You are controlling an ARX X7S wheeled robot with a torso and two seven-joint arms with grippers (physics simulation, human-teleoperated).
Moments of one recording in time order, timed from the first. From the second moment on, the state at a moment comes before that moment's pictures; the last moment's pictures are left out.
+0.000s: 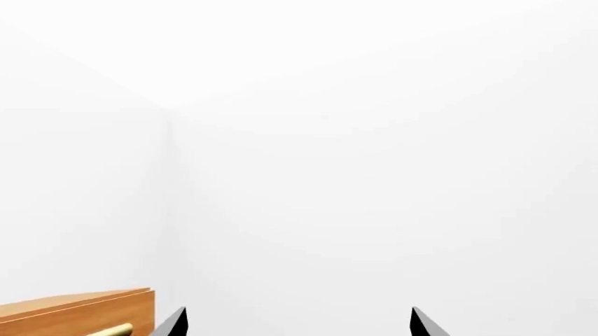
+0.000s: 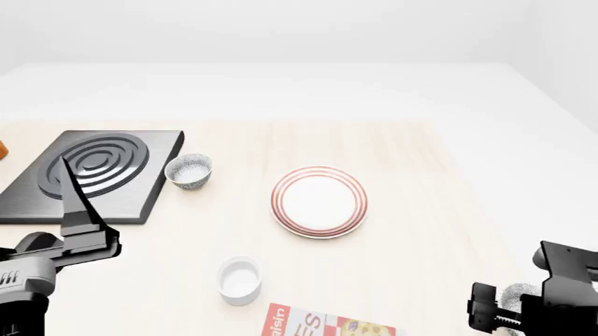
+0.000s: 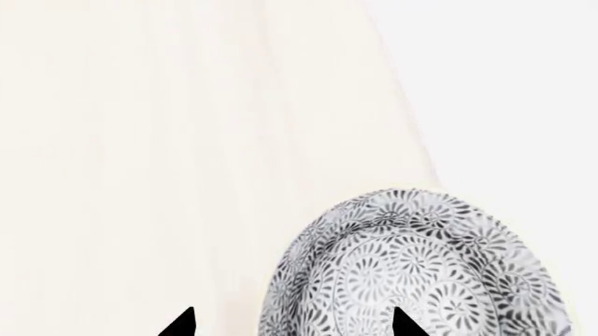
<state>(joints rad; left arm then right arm) 0.08 -0.35 -0.21 0.80 -0.14 -0.20 -0.27 0.34 0.83 0.06 -0.01 1.58 1.26 0.83</state>
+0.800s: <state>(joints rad) 0.09 -0.36 -0.20 0.80 -0.14 -0.20 -0.29 0.30 0.82 0.03 -0.01 1.46 1.19 0.74</state>
